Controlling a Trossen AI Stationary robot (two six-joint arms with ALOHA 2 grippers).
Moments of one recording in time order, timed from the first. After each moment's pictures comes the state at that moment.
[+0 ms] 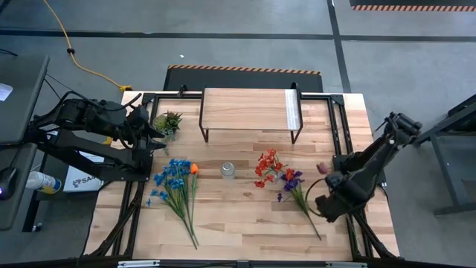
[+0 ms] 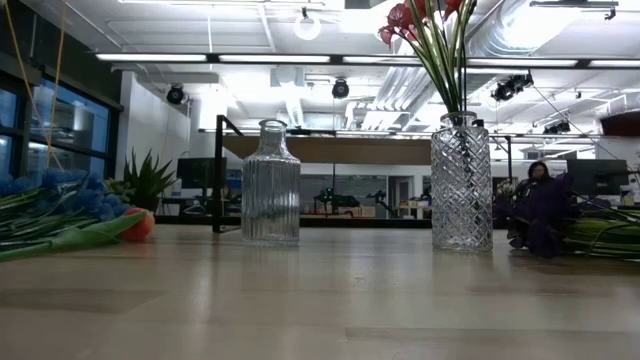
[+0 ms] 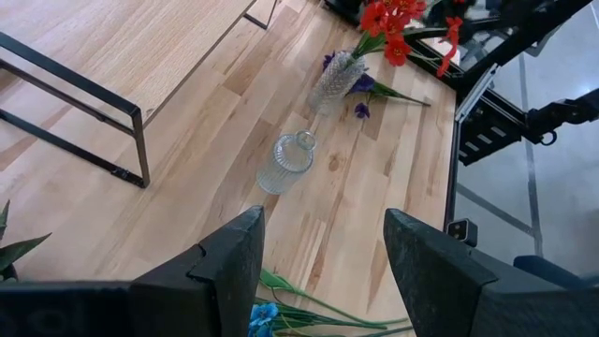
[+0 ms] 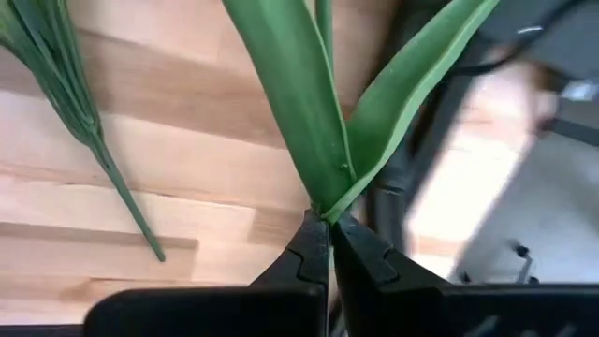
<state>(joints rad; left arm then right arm) -0.07 0.77 1.33 -1.21 -0.08 -0.57 0.80 1.35 1.07 -1.45 -0.23 2.06</state>
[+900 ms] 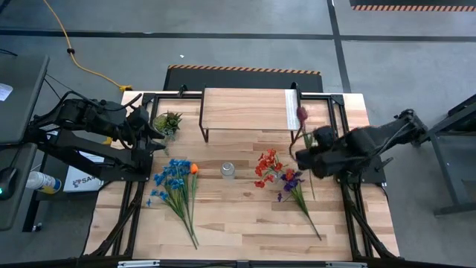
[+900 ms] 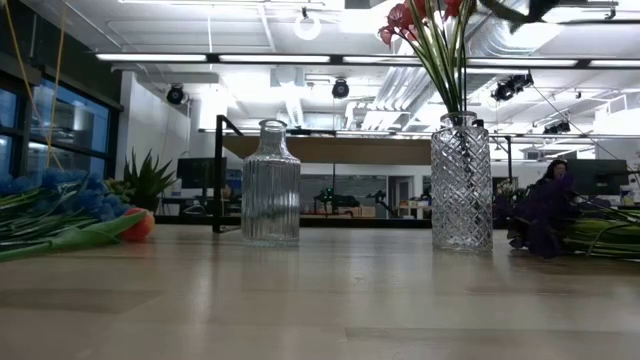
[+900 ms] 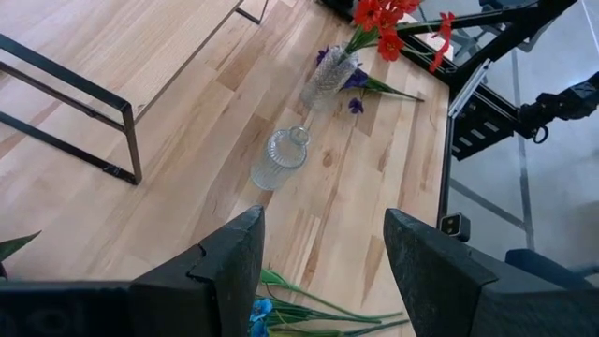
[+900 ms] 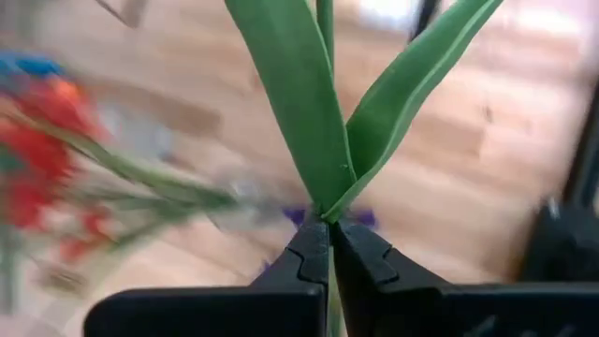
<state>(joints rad) -0.07 0.77 1.33 -1.21 -0.06 -0.57 0.40 1.29 1.49 -1.57 0.48 1.62</state>
